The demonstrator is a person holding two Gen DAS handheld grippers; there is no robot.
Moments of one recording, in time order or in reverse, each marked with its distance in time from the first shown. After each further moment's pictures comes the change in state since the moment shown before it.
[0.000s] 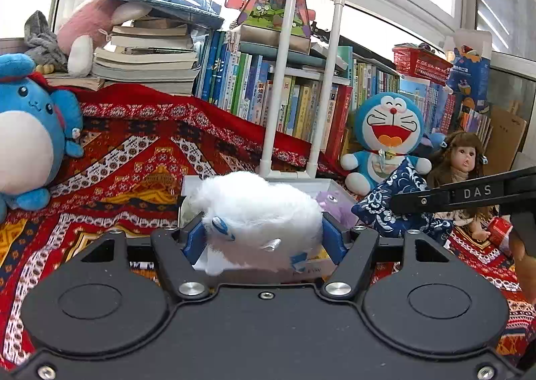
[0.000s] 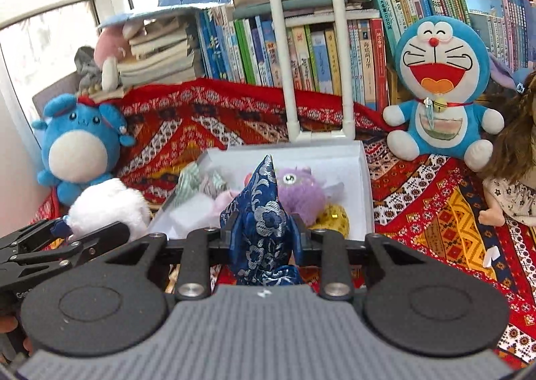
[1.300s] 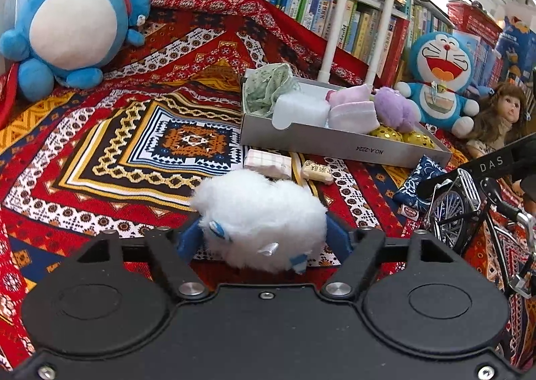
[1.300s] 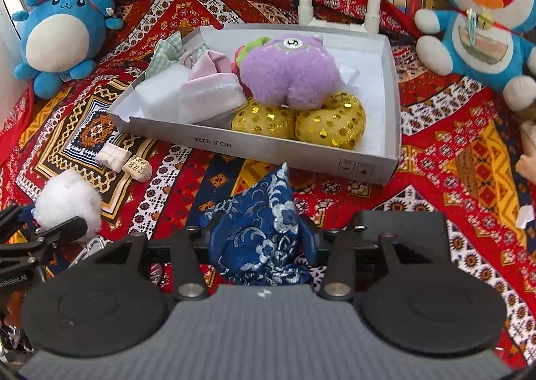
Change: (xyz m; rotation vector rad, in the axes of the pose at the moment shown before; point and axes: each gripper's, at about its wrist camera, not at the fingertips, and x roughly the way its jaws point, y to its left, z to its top) left arm -0.012 0.033 -0.120 -0.114 0.169 0.150; right arm 0.071 -0.015 -0.056 -0.122 0.369 0.017
